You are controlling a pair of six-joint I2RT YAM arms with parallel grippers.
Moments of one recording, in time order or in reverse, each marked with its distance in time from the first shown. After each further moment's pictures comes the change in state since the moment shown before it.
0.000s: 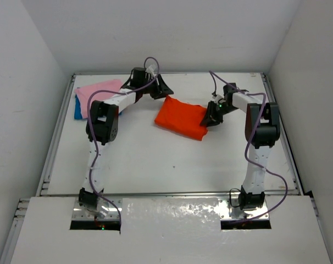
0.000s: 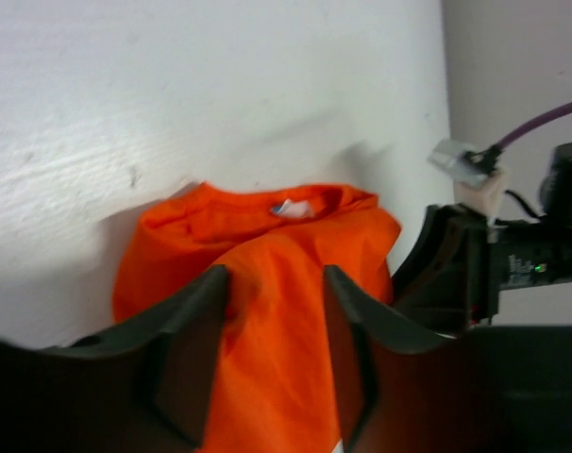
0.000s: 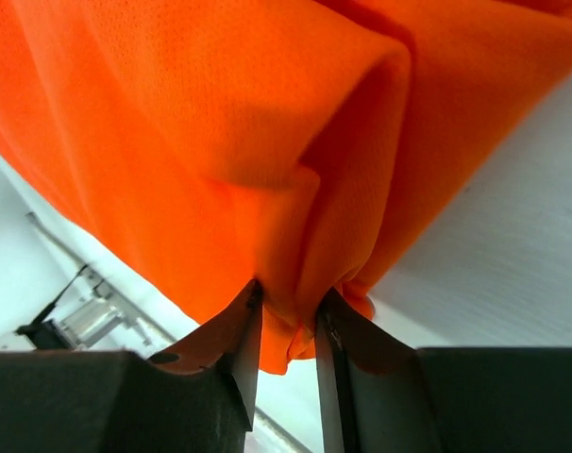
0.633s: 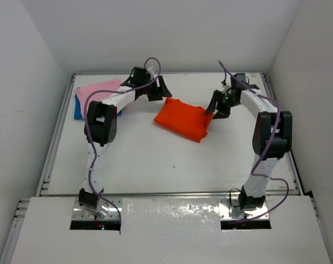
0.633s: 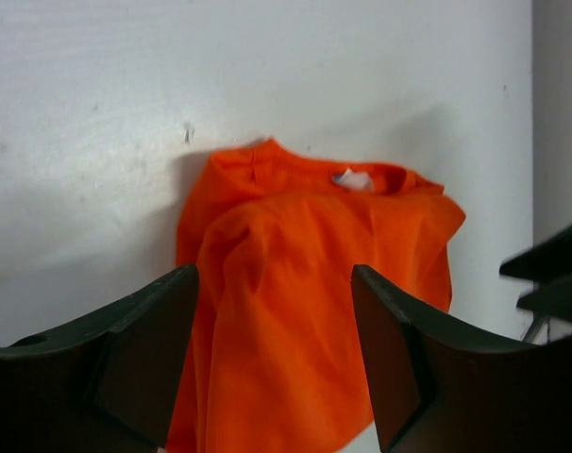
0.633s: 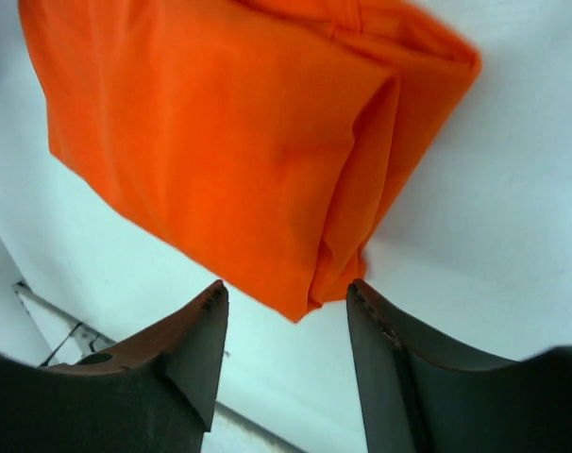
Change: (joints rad) left arm -0.012 -0.038 0.041 -0.176 -0.100 0.148; right arm -0.009 -0.250 -0.084 0.034 0.155 0.099
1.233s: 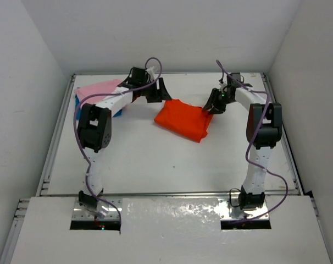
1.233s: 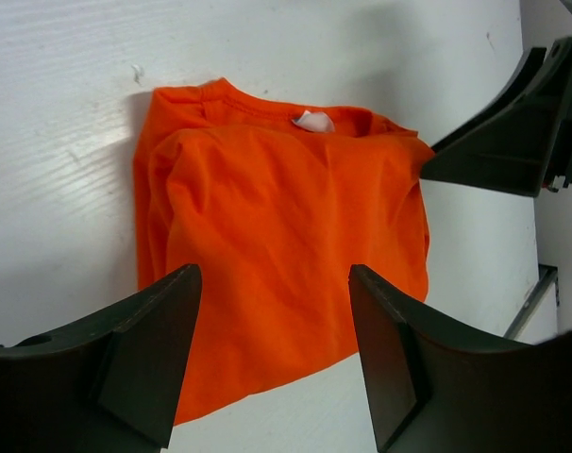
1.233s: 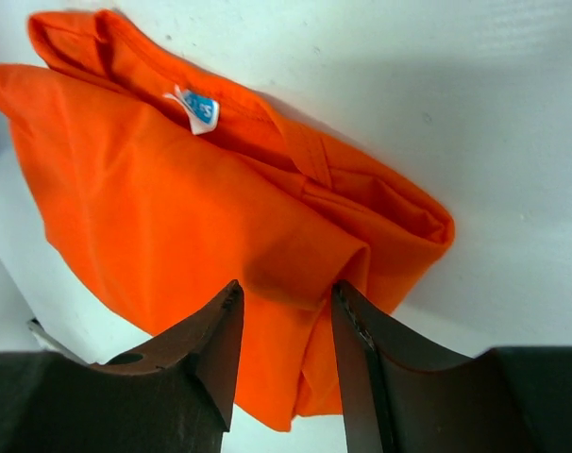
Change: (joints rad) left arm -0.019 -0.193 -0.173 -0.052 -0.010 0.089; right arm -0.004 0.230 0.170 0.087 -0.011 0.040
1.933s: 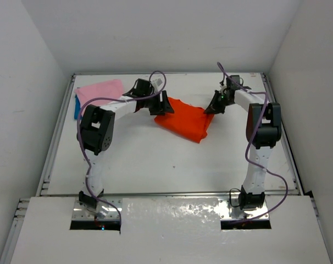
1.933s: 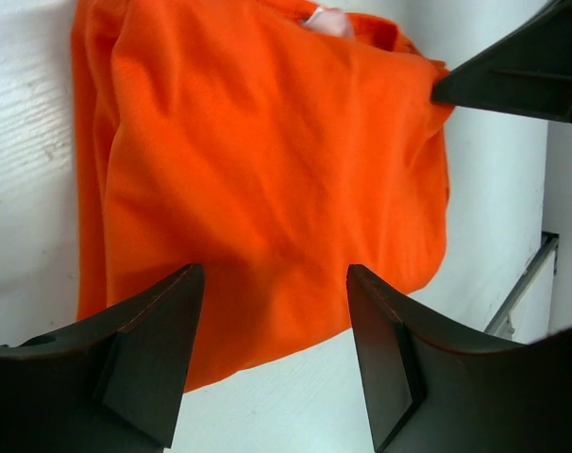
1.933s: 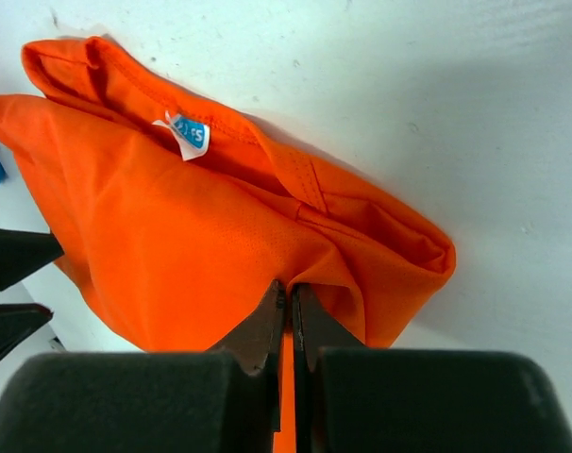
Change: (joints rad) left arm -0.053 -0.041 -0.203 0.088 0.016 -0.047; right arm 0.000 0.008 -0.044 0.082 0.005 0.082
